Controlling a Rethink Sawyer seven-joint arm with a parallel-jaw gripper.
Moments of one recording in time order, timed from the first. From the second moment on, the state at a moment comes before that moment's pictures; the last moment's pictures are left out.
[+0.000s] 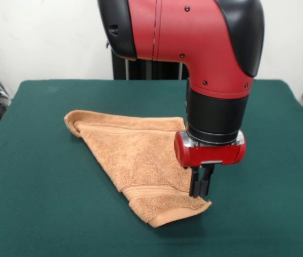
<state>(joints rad) -0.10 -0.35 0.03 1.21 -0.13 0.55 1.57</state>
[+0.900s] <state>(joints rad) -0.10 -0.35 0.03 1.21 -0.13 0.55 1.57</state>
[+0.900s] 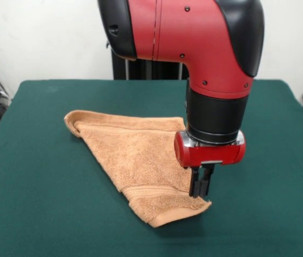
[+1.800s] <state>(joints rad) -0.10 -0.35 0.03 1.21 -0.13 0.54 1.57</state>
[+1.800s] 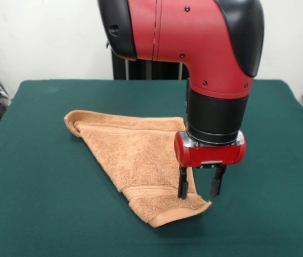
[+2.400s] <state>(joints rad) -0.10 -0.35 0.03 1.22 -0.13 0.54 1.57</state>
